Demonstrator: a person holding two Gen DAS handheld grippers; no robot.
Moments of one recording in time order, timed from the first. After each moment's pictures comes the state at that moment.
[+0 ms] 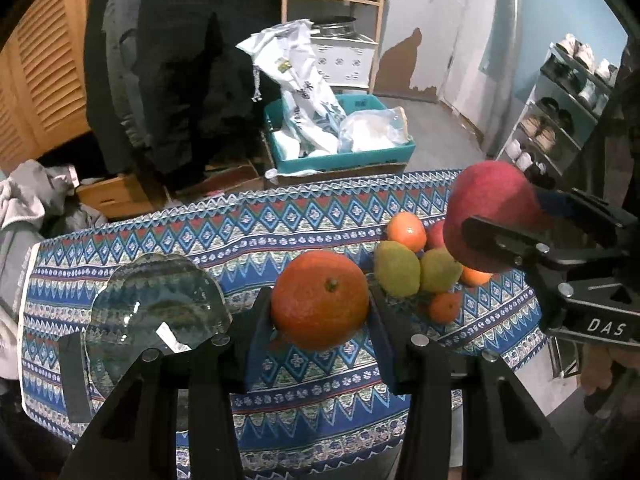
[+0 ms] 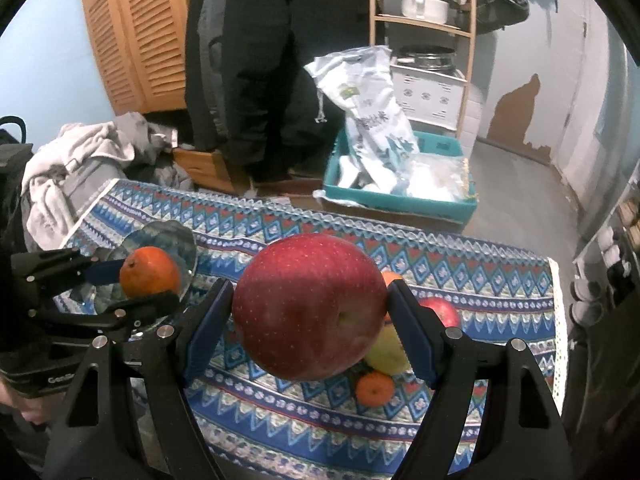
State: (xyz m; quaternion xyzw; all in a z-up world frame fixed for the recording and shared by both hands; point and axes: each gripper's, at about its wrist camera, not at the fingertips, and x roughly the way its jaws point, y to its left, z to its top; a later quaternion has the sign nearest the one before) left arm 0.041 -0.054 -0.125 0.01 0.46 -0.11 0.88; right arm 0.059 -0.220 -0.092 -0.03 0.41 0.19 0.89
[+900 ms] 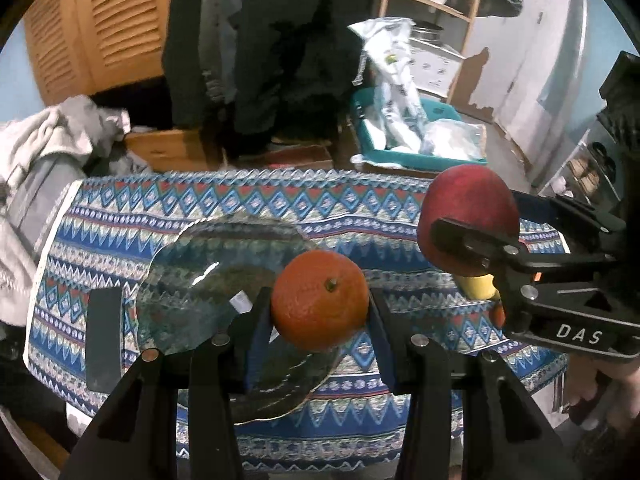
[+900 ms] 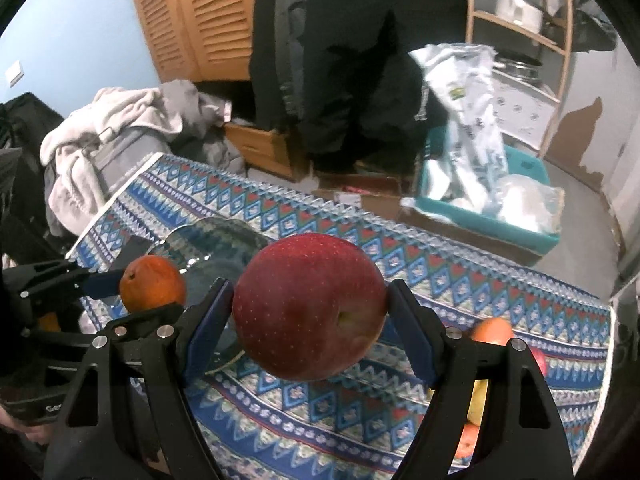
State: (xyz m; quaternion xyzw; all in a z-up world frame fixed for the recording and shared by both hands) left arm 0.046 0.057 -0.148 -0.05 0.48 -0.03 0.87; right arm 0.098 -0.089 -0.116 -0.06 0.43 0.27 0.86
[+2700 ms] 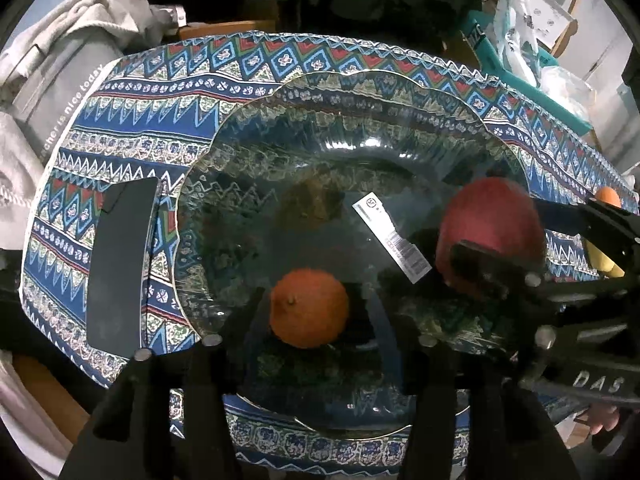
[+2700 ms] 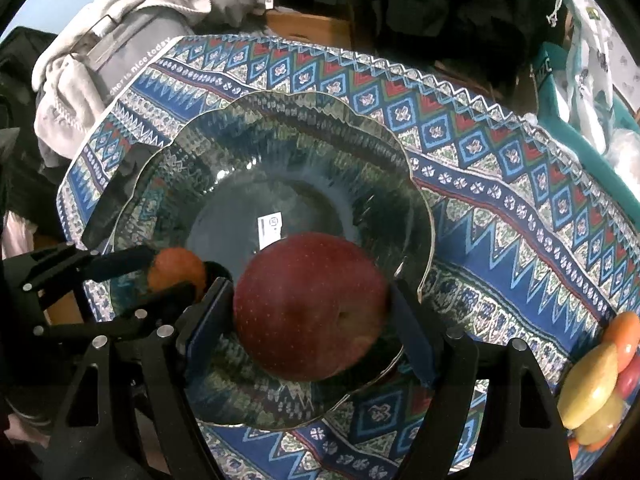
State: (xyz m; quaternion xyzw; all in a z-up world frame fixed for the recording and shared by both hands) left arm 0.055 0.143 -0.271 -0.07 0.60 0.07 0.79; right arm 0.118 0.032 -0.248 -0.10 0.57 0.32 0.75
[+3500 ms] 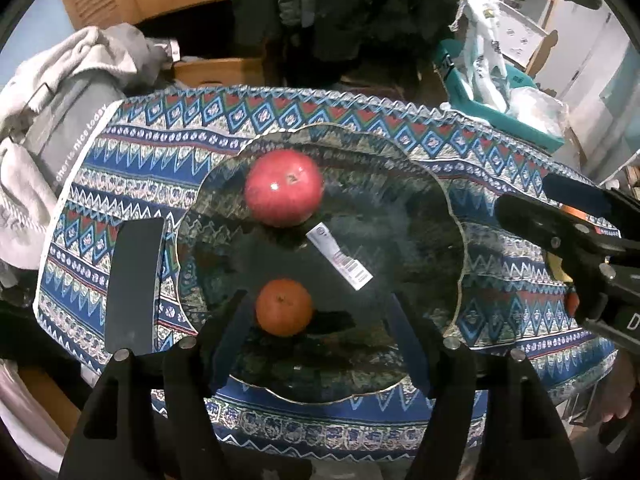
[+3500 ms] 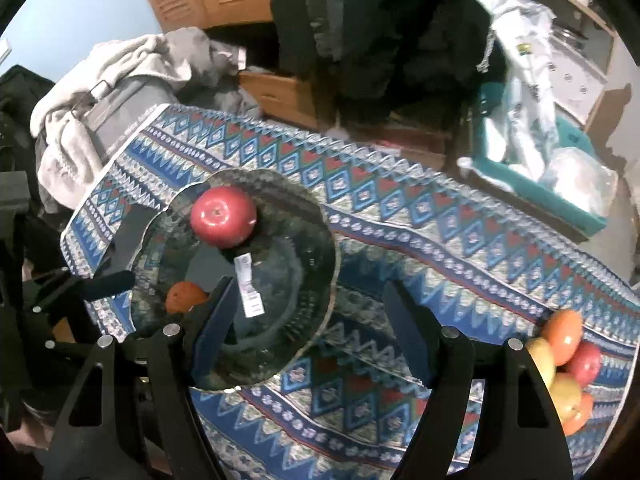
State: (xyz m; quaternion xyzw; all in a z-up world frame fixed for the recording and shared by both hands) left arm 0.052 0.121 -0.216 -0.06 0.56 0.06 0.82; right arm 0.116 -0.015 -0.169 -0.08 0.50 0.28 0.82
